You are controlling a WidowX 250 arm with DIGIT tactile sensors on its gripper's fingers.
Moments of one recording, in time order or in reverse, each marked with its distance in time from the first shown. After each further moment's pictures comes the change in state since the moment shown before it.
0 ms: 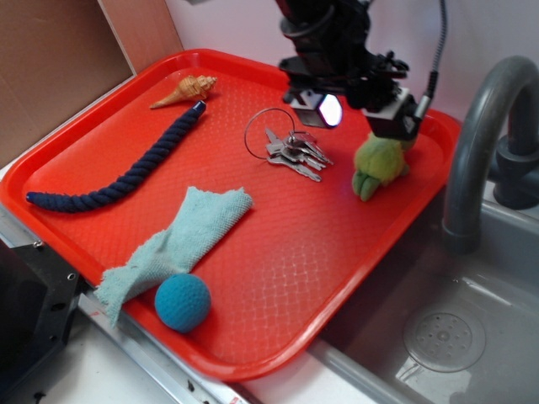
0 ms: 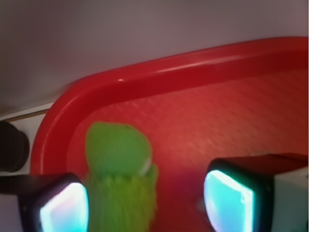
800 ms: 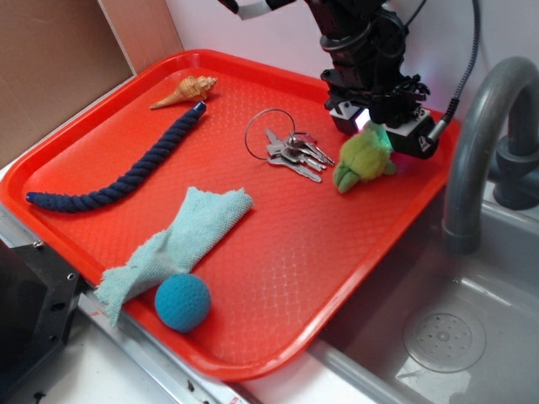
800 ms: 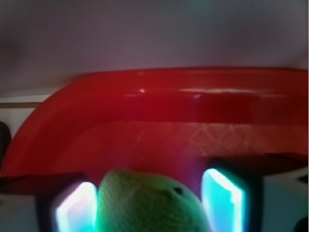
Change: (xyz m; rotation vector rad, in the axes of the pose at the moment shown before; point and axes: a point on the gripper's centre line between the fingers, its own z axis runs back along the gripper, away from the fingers) arm 0.010 -0.004 -0.032 -0.096 0.116 -0.178
